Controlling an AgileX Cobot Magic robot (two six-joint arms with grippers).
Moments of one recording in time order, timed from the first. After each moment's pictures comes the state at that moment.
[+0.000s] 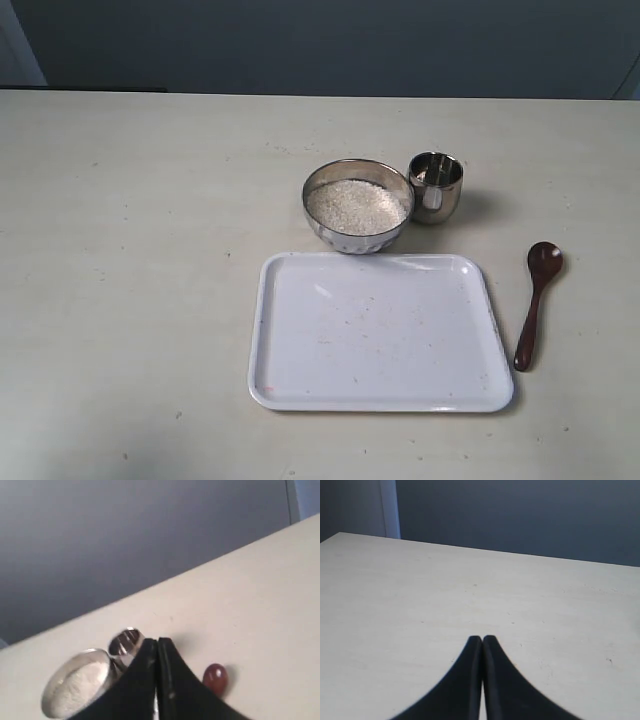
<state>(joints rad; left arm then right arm) -0.06 0.05 0.00 -0.18 0.24 0.06 -0.05 0.31 -0.31 0.60 0.40 -0.13</state>
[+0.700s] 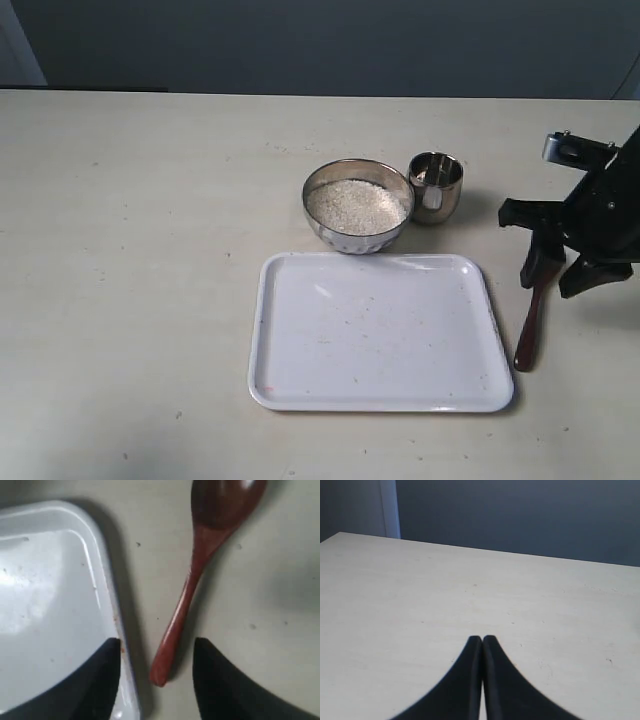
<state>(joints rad) -0.06 0.05 0.00 -0.18 0.24 0.06 0.19 1.72 -0.97 0.27 0.89 0.04</state>
